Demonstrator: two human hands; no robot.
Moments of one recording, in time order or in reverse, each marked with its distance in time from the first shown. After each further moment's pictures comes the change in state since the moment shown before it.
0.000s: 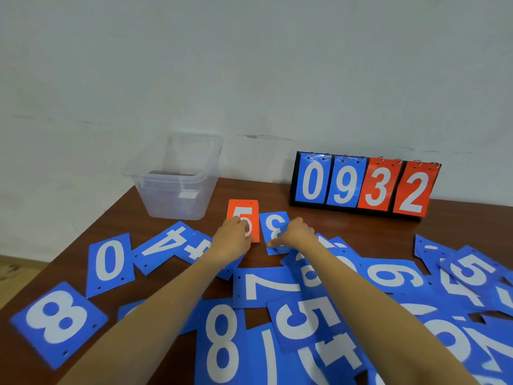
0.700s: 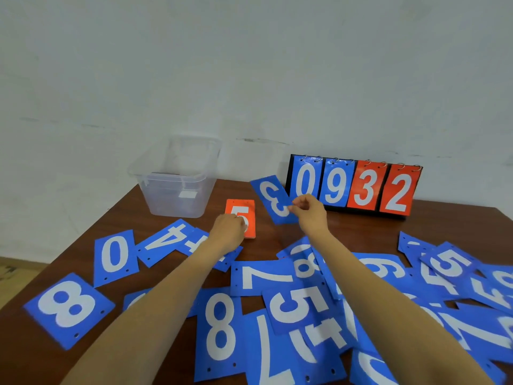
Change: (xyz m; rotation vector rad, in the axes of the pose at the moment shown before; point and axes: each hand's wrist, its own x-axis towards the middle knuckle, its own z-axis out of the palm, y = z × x) left_hand -0.009 0.004 -0.019 0.041 0.015 0.009; right_hand -0.023 0.031 -0.032 0.836 0.368 -0.356
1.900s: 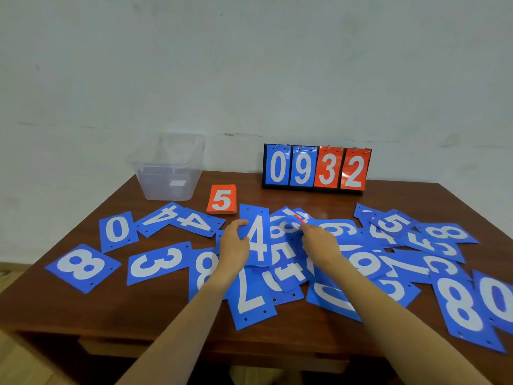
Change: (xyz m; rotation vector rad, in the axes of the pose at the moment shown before) left_hand -0.157 0.104 -0.003 -0.940 0.157 -0.319; right_hand -0.145 0.030 -0.095 -1.116 -0.184 -0.169
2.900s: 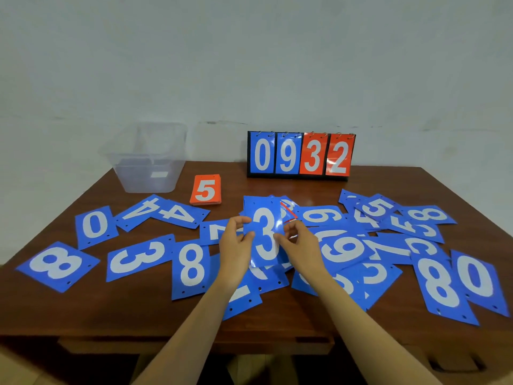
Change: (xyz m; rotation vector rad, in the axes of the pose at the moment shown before) left_hand -0.038 0.003 0.031 -0.286 -0.032 0.062; right_hand -0.050 -0.016 0.016 1.001 0.206 0.175
